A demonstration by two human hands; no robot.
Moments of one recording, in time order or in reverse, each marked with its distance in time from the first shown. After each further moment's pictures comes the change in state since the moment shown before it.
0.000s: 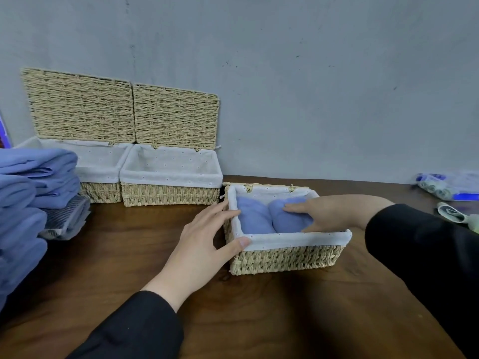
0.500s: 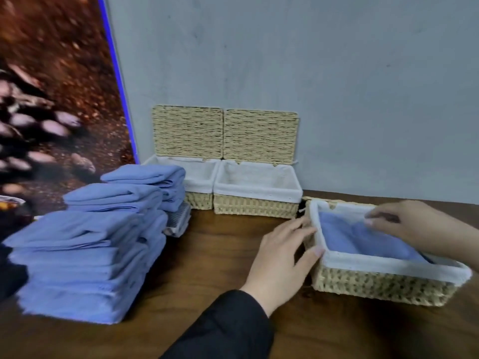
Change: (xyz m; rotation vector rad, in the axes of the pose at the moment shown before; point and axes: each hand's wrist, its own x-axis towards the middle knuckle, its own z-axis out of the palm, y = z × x) left_hand -0.014 0.012 -0.011 0.055 0.079 0.016; right_hand 0.009 -0.012 0.004 0.453 0.515 -0.032
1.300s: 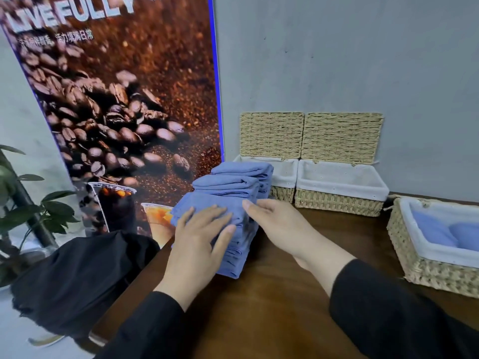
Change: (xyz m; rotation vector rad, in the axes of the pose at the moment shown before) left_hand -0.171 -0.092 -0.229 0.583 0.465 -0.116; right_hand -0.056 -0.361 0.092 0.990 -0.241 -0.363
